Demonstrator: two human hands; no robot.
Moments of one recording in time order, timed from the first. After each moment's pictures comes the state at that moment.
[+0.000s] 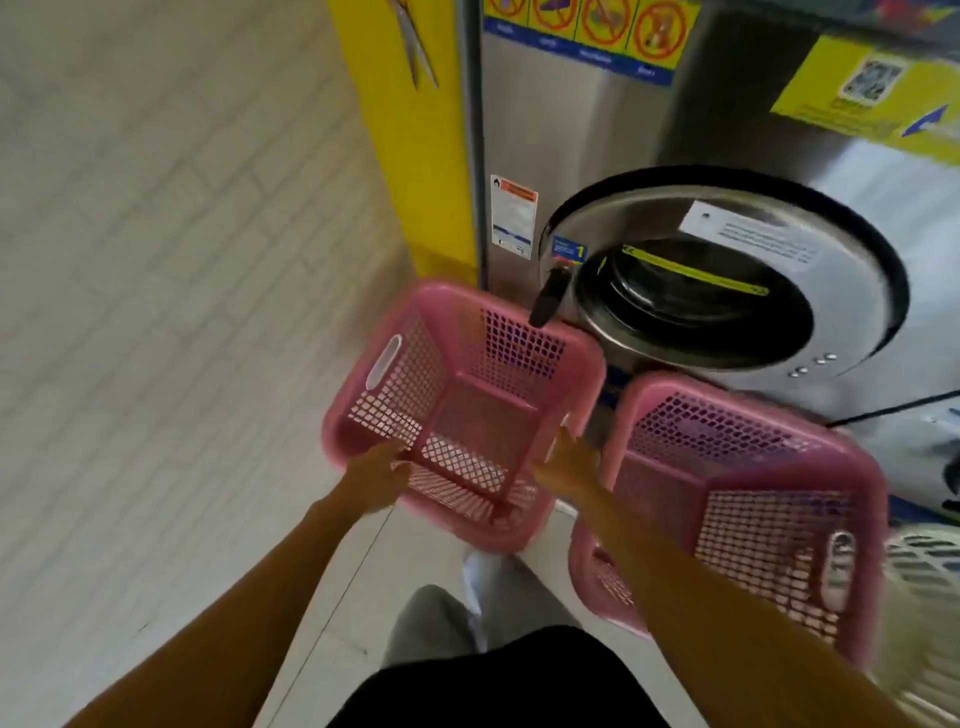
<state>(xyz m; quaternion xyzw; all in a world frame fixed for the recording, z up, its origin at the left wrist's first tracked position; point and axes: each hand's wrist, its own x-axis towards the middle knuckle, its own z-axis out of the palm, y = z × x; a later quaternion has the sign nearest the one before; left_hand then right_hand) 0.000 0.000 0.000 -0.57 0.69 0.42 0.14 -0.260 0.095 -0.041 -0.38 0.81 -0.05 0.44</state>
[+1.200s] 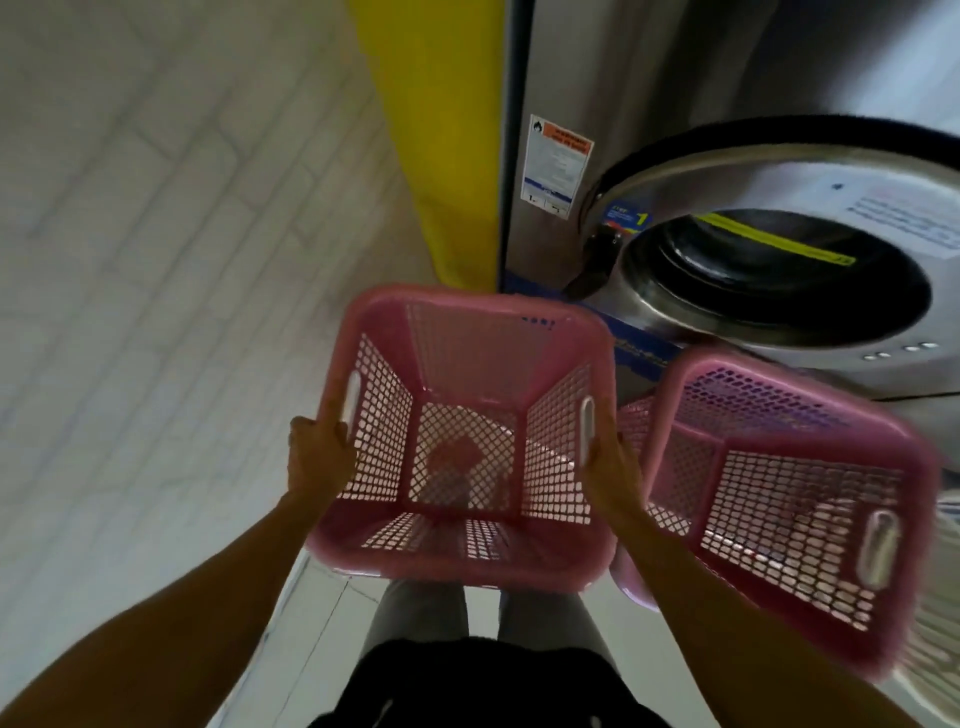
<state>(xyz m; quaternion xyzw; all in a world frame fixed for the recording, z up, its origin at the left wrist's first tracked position) 0.073 -0.064 -0.043 -0.67 0.70 0.23 0.03 -0.242 0.103 -0.071 -0.34 0.87 -0.14 0.33</state>
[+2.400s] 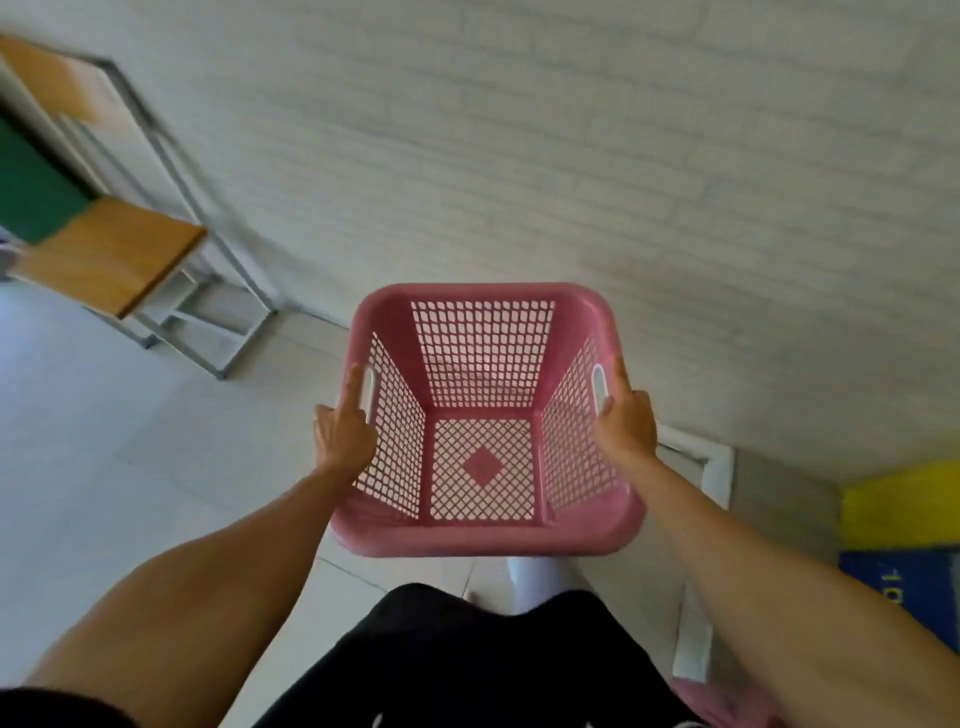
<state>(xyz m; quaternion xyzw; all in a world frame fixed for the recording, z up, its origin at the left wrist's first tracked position) 0.265 0.602 0.027 -0.97 0.04 0.10 -0.23 0.109 0.289 0.050 -0.86 0.41 -0.02 0.29</state>
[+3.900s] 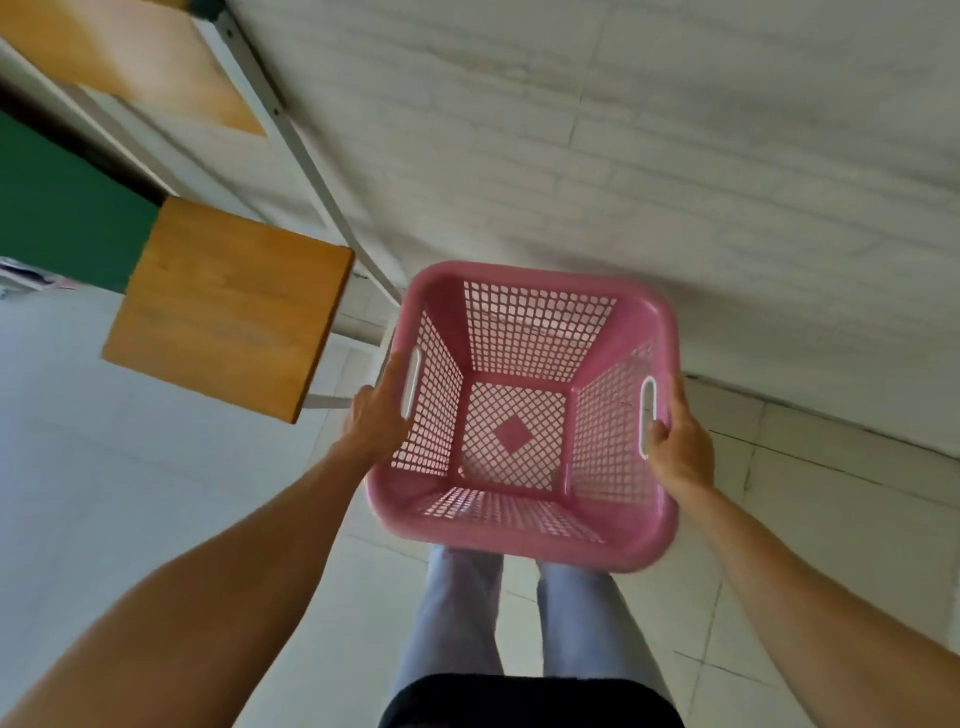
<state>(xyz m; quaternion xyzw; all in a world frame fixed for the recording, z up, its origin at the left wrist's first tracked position) 0.897 0.890 -0.089 -0.92 0.22 0.29 -0.16 0.658 0.596 -0.093 -0.80 0.51 0.12 0.29</state>
